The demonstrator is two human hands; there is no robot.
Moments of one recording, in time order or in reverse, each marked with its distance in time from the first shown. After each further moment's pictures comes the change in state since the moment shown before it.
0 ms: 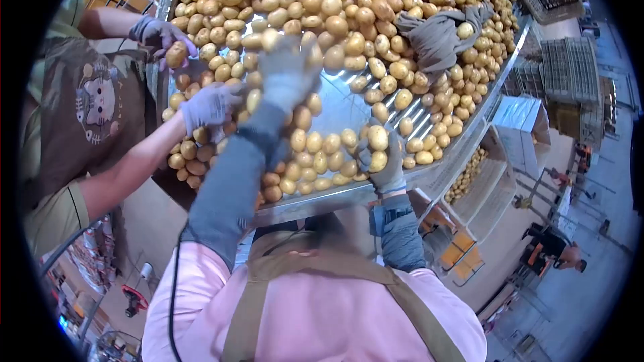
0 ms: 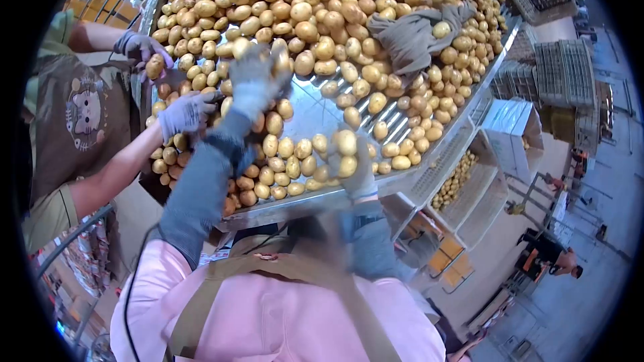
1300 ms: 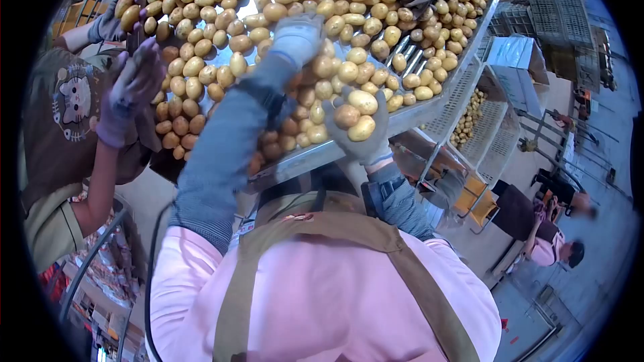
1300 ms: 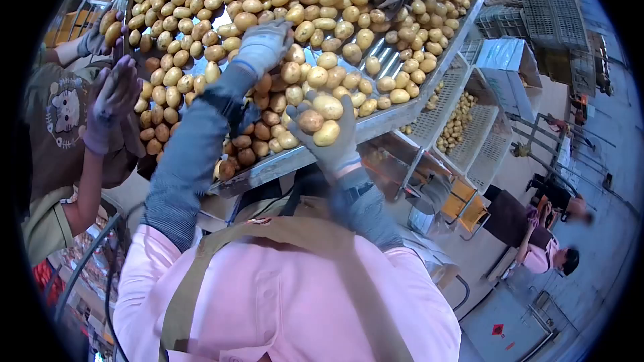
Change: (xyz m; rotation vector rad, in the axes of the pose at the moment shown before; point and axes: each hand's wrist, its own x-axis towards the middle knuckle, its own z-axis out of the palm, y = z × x) left_hand -0.018 0.030 0.040 -0.062 0.009 0.496; right_hand -0.076 -0.028 0.078 -0.356 0.021 -0.378
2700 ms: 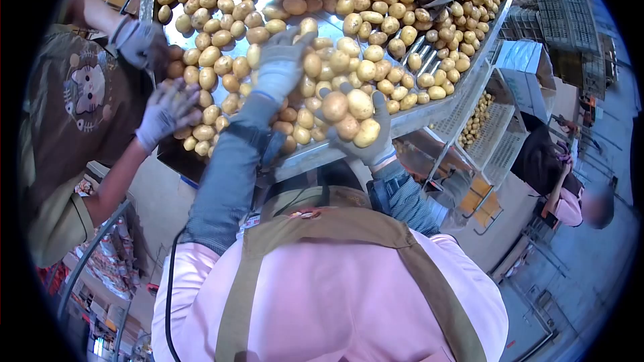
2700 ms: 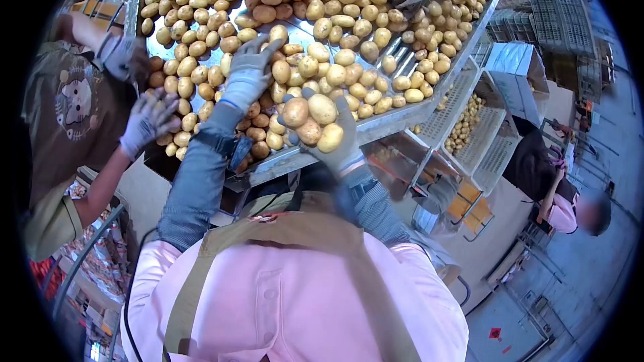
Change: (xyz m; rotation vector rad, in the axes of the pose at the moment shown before) left_hand -0.097 -0.039 0.009 -0.081 0.113 -0.071; right_hand -0.009 0.026 0.021 0.564 -0.177 0.282
